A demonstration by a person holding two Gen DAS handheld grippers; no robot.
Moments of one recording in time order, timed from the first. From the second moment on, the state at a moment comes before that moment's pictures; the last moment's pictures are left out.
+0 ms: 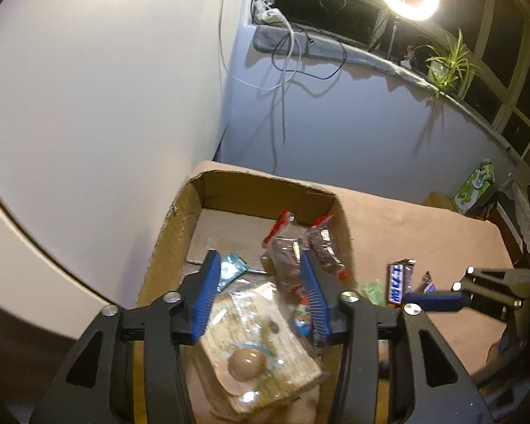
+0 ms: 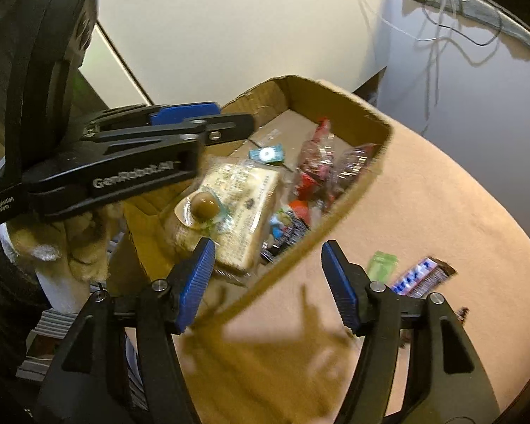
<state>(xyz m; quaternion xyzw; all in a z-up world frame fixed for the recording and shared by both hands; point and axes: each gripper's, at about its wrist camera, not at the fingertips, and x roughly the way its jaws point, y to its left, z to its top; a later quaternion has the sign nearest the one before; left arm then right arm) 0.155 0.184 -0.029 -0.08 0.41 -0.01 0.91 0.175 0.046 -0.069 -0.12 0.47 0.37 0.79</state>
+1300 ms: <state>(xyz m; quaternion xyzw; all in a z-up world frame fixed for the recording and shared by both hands) 0.121 0.017 -0.084 -0.01 0.47 -0.11 0.88 0.195 -0.118 -0.111 -0.11 0.49 0.26 0.82</state>
